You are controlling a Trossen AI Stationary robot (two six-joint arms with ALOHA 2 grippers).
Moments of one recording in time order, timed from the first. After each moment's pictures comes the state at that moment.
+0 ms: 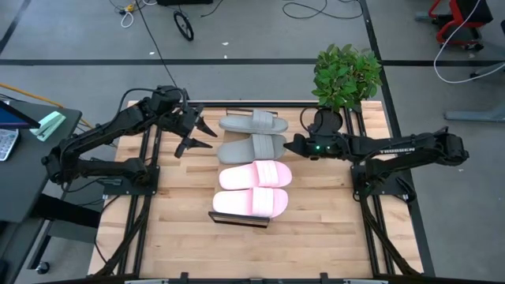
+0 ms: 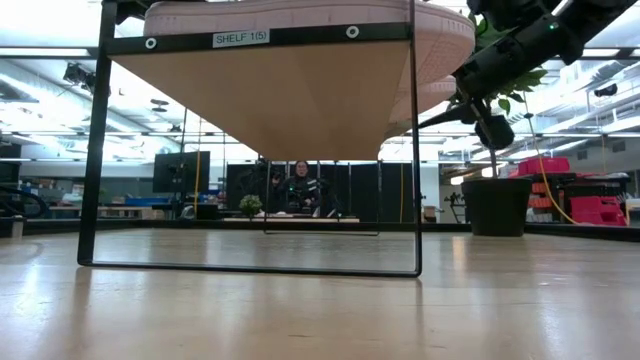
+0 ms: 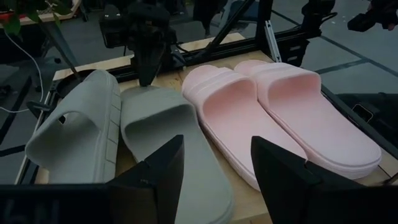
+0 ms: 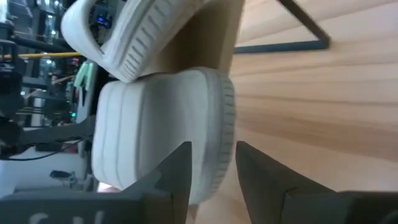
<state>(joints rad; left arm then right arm) 0.56 1.02 0.96 -0.44 0.76 0.48 -0.16 1.09 0.57 0.05 0.16 1.36</state>
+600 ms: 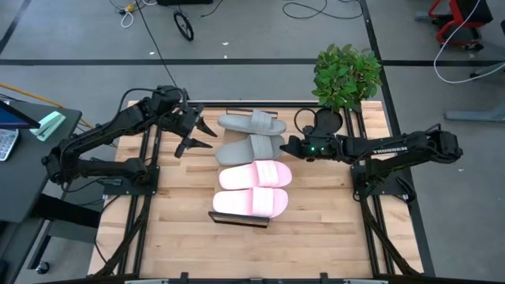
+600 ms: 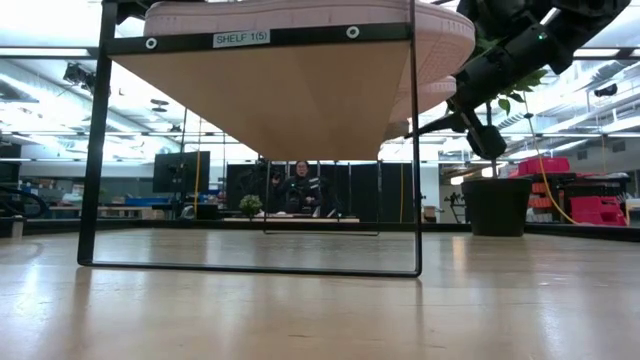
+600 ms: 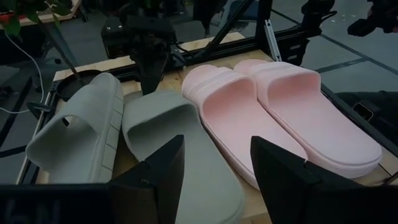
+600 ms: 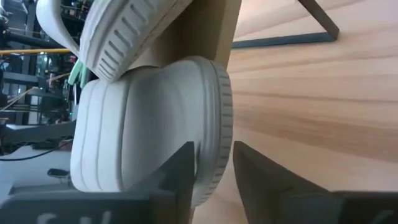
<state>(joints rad) 0.56 1.02 0.96 -0.45 0.76 0.49 -0.15 1.18 0.57 0.13 0.16 1.35</state>
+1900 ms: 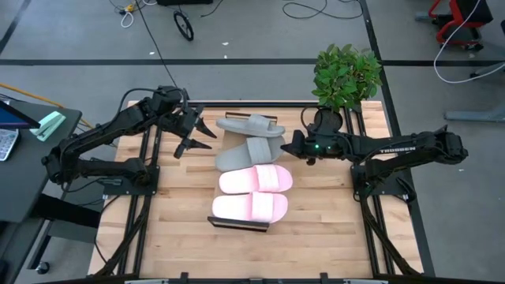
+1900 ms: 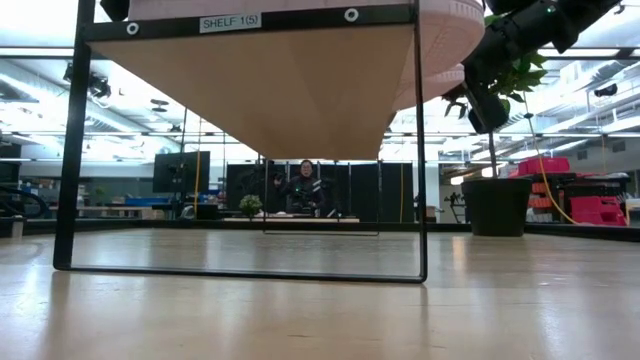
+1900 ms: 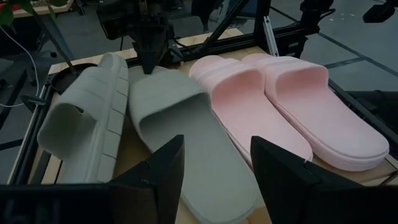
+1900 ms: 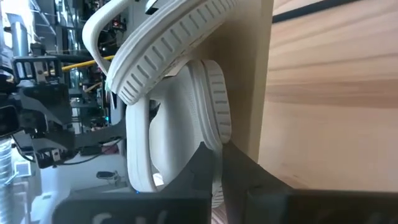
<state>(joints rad) 0.56 1.02 0.96 -0.47 0.76 0.49 -0.11 1.10 0.63 0.07 0.13 1.55</state>
